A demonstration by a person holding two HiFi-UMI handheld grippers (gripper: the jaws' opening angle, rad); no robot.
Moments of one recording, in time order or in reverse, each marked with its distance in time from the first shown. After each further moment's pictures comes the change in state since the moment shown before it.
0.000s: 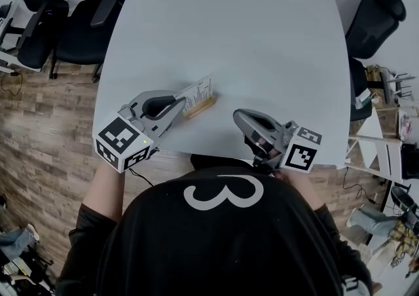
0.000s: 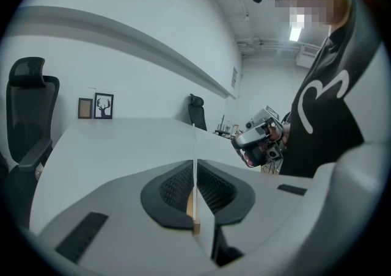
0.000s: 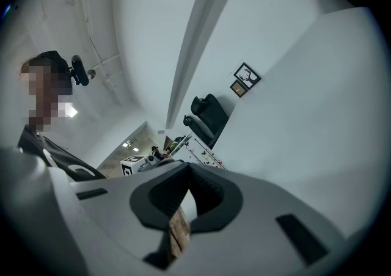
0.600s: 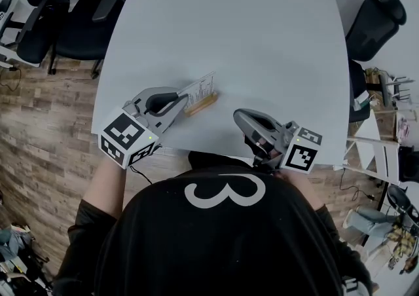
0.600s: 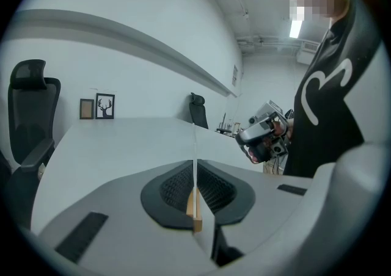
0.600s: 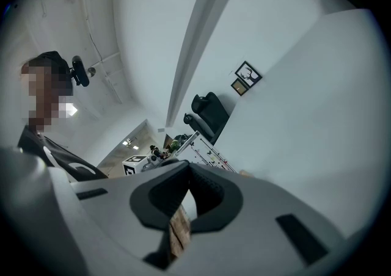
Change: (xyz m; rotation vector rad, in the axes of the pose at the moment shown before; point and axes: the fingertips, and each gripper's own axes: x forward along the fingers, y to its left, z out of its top) left arm 0.005 -0.001 -0.008 0.012 0.010 0.019; right arm -0.001 0.005 -0.004 -0.006 0.017 -0.001
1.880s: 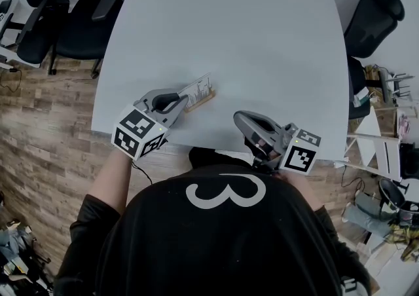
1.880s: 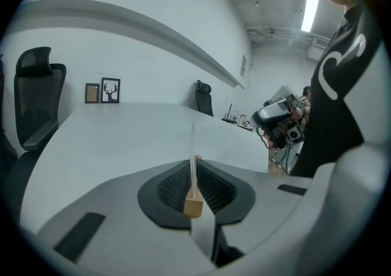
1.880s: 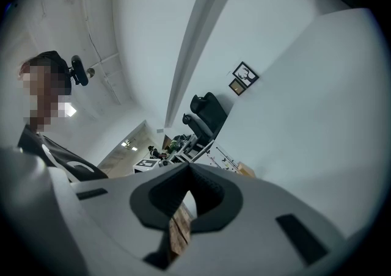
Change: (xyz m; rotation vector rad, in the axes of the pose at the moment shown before) left arm 0.019 0.004 -0.051 -0.054 0.103 0.046; right arm -0.011 0.003 -0.015 0.013 -0.007 -0.014
